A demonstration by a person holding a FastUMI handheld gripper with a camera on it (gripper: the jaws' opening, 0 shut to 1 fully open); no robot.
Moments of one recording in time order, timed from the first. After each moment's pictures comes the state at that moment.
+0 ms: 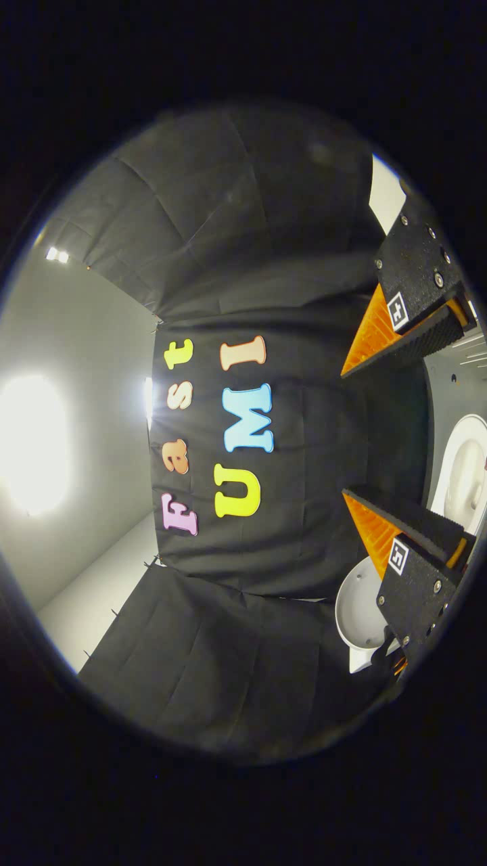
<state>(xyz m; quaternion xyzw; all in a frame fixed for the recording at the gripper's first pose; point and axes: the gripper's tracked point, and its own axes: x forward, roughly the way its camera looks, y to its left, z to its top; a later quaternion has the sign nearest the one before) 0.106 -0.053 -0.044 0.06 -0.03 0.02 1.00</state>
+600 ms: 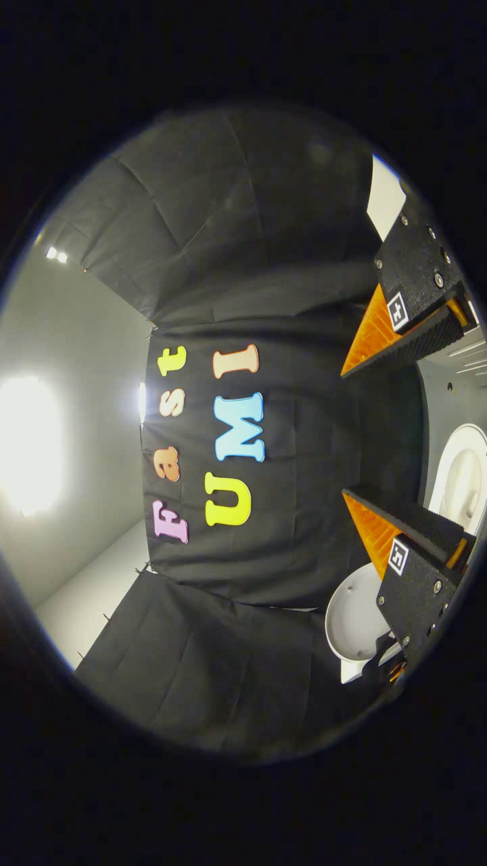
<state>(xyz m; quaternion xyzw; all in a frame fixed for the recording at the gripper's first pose) 0.106 -0.054 -0.064 0.06 0.00 0.02 1.00</state>
